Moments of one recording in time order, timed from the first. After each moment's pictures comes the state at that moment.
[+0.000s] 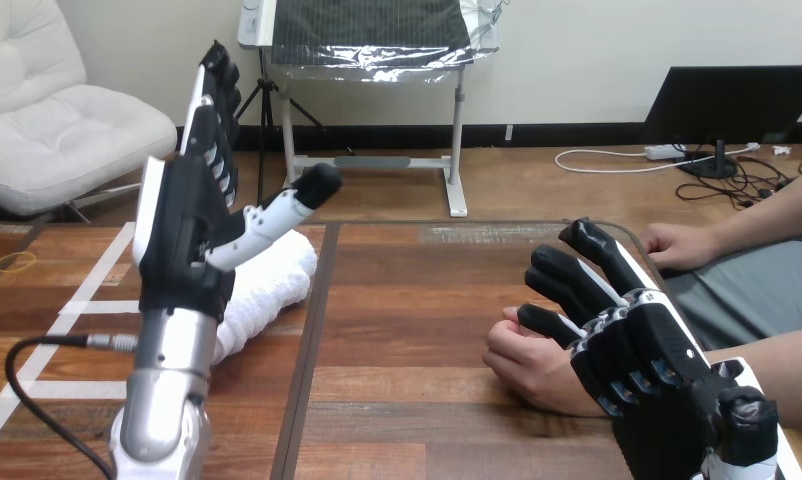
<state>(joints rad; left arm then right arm) -0.19 0.13 0.06 0.21 -0.06 -0.46 -0.07 0.75 -0.17 0.13 -0.57 0.29 -0.51 0.38</state>
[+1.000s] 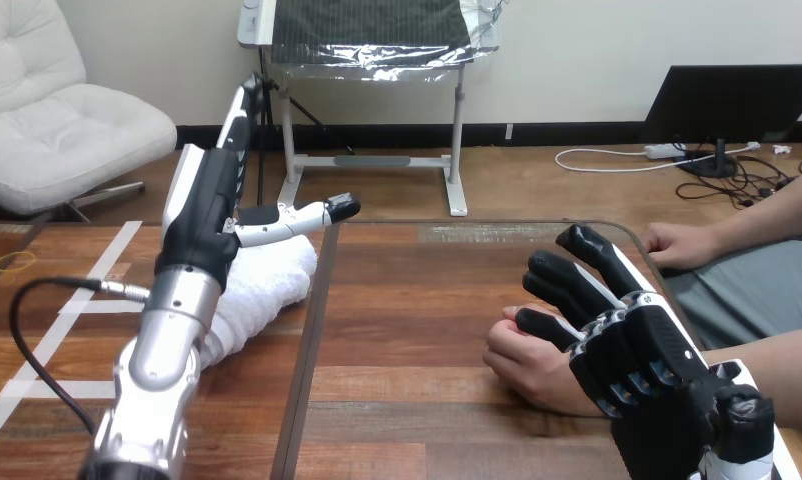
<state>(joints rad) -0.47 0.24 0.05 0.66 0.12 -0.39 -0.04 0.75 -0.16 0.14 -0.56 0.29 -0.51 0.37</state>
